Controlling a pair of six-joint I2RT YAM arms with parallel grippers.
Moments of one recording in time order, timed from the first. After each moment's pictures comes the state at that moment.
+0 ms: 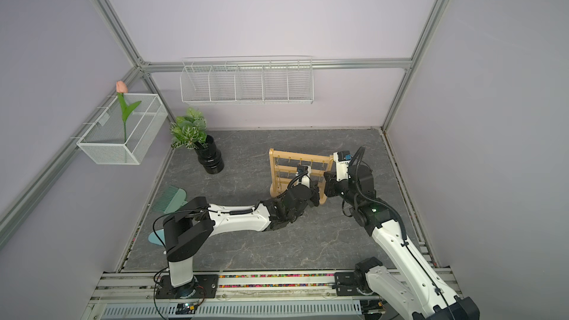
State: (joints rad) left arm -1.19 1.92 1.20 0.37 -0.49 -0.56; right arm 0.35 0.90 0.76 -0.31 -0.14 0.26
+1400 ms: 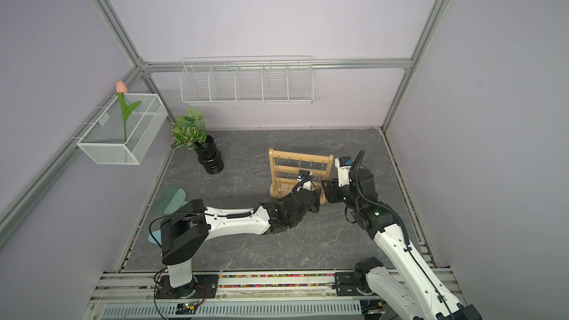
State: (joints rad) left arm -1.25 1.86 1.21 0.19 -0.51 -0.60; right arm 0.35 0.85 0.76 -0.47 -0.13 0.26
